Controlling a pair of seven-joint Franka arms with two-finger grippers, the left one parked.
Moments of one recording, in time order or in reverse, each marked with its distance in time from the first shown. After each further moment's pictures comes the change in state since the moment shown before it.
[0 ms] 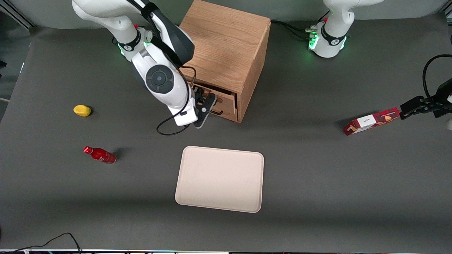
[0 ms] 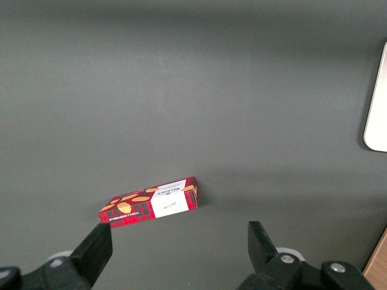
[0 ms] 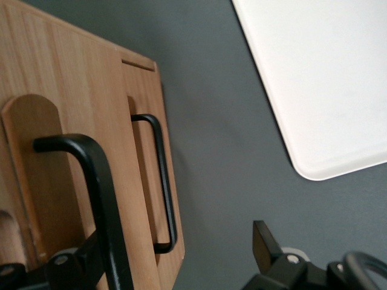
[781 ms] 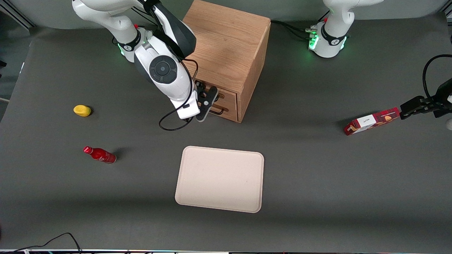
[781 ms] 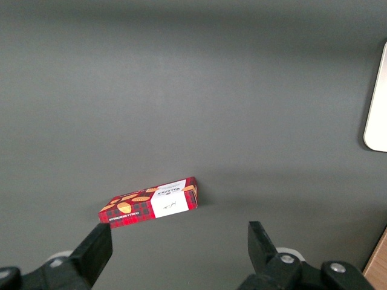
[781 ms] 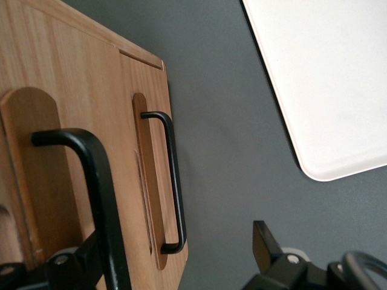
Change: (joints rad) arm 0.005 -0.042 0.006 -0.061 -0.001 0.047 0.003
